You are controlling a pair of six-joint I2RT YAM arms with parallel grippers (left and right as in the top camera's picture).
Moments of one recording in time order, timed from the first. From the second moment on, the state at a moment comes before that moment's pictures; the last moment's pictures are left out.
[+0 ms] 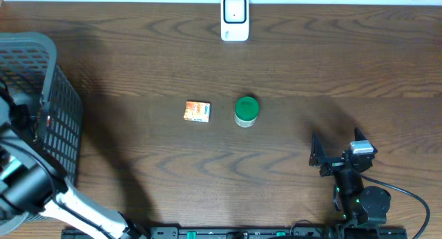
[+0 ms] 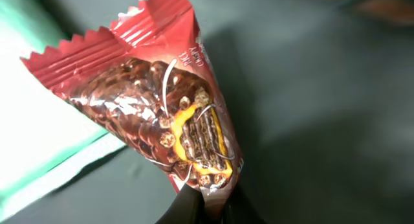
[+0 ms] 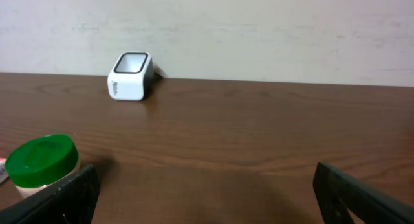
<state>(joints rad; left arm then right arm) 0.77 2.03 1.56 -0.93 -0.20 -1.13 -0.04 0.01 0.01 -0.06 -0.16 0.02</state>
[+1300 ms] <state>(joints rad) -0.27 1.80 1.31 -1.03 -0.14 -1.25 -0.04 0.01 0.01 -0.06 -0.16 0.02</state>
